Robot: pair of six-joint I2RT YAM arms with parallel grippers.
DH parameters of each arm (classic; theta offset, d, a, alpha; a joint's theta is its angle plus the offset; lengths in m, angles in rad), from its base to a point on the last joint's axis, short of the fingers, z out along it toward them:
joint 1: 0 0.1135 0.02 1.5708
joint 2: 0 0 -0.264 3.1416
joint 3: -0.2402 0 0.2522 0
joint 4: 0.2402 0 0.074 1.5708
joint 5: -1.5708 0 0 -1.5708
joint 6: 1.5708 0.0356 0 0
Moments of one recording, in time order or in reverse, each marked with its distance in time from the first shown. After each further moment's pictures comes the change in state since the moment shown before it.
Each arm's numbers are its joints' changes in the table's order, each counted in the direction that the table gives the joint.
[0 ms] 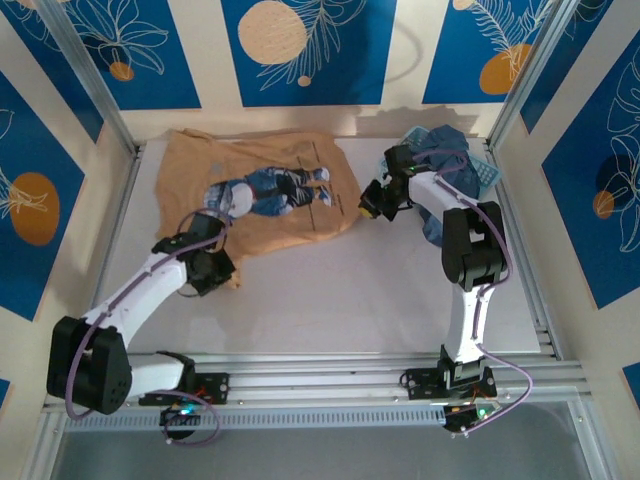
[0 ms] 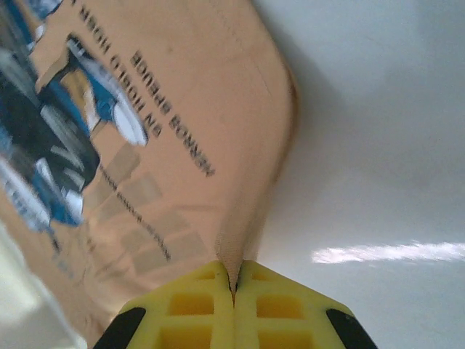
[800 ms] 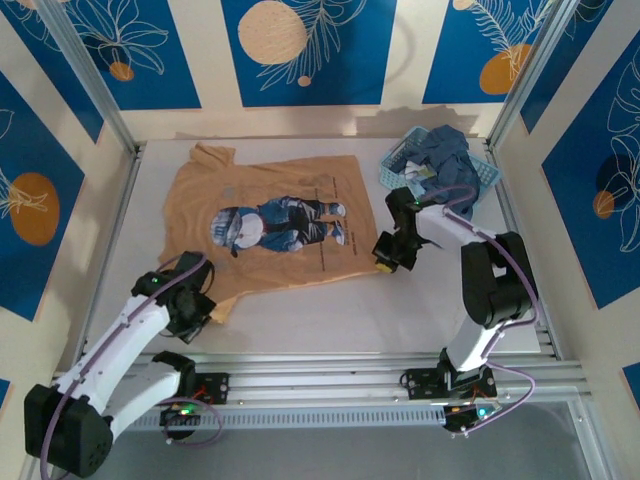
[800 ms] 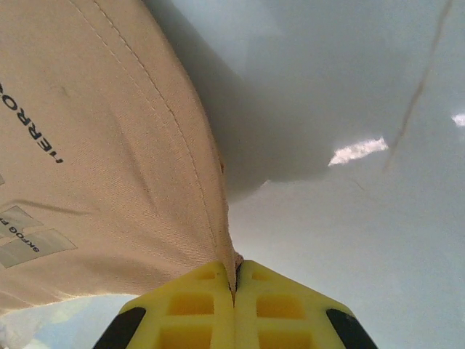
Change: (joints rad) left arm -0.034 0.341 0.150 0.372 0.087 -0.390; right arm 0.066 0.325 0.421 0.217 -0.162 -0.038
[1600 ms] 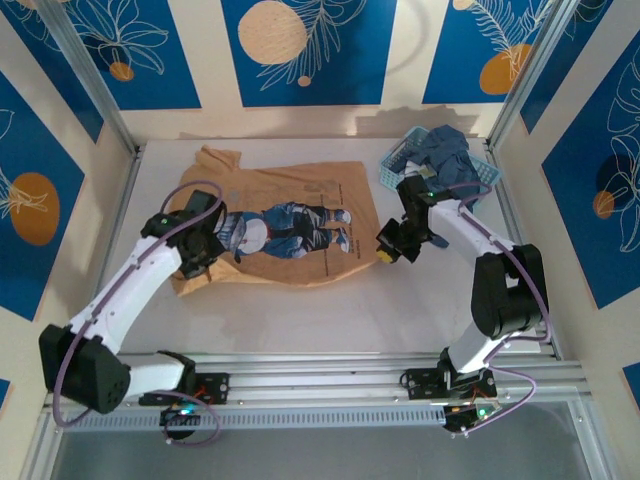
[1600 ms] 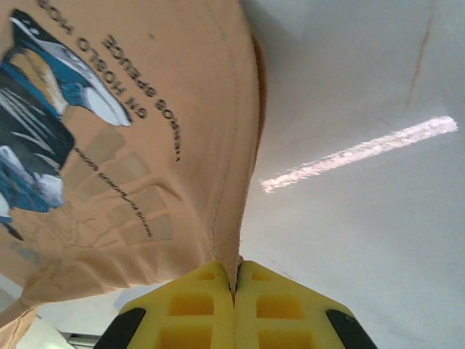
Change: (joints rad) left arm -0.018 -0.372 -0.498 -0.072 0.212 0.341; right arm -0.047 0.068 -0.093 0.070 0.110 0.122
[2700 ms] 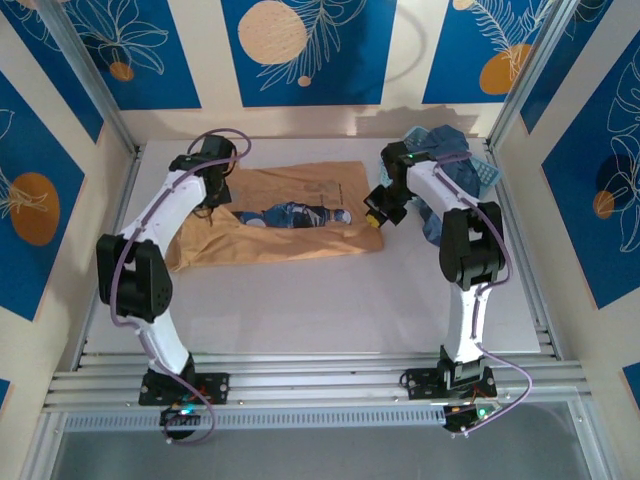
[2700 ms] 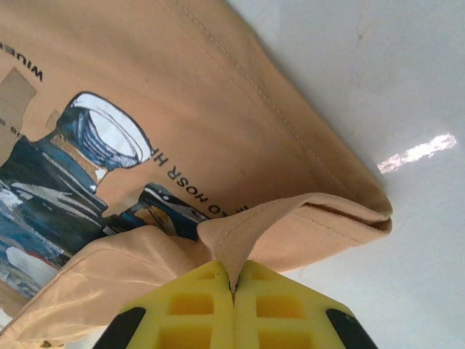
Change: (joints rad) left arm 0.130 -0.531 -0.460 -0.146 0.150 0.481; right arm -0.009 -0.421 -0.505 0.096 -0.063 0.076
